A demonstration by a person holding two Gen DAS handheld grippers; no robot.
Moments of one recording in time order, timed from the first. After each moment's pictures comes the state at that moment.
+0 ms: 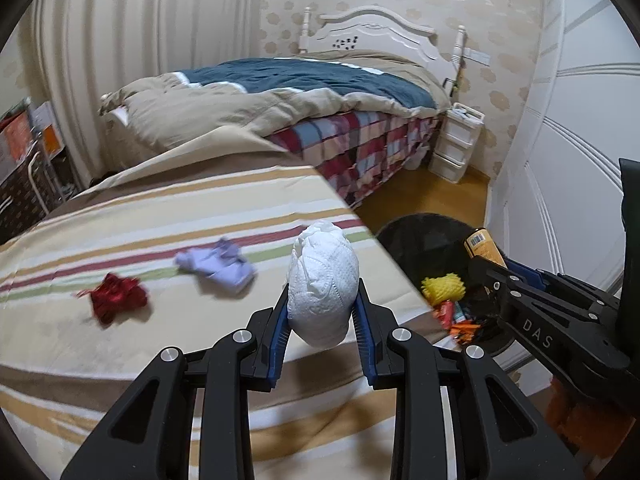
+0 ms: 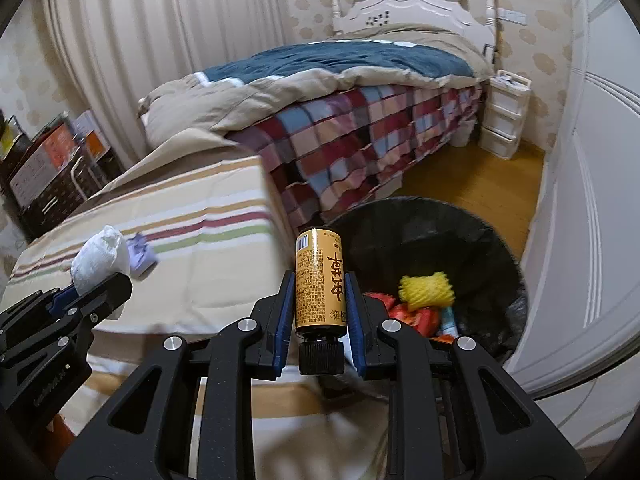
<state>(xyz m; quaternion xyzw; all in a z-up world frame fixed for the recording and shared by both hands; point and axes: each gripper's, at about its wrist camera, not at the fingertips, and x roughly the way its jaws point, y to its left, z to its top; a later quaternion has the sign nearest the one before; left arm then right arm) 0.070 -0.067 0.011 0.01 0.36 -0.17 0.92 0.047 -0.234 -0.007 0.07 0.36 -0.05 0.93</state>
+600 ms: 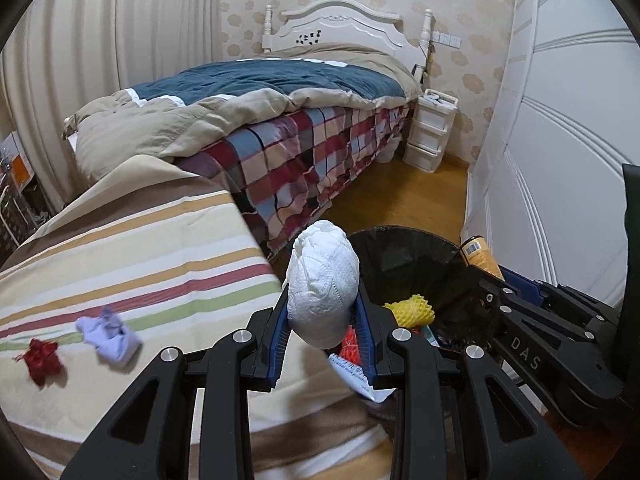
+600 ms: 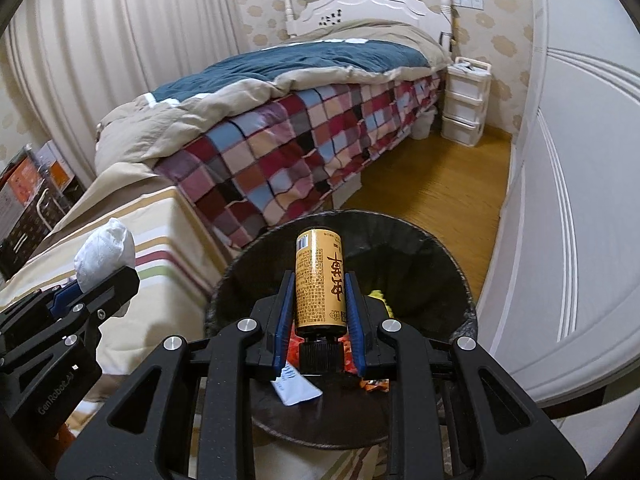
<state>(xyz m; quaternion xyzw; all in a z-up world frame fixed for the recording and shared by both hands) 0.113 -0.159 0.005 0.04 0.36 -0.21 0.91 0.072 -0.313 -0.018 0.10 0.36 -0.11 0.92</state>
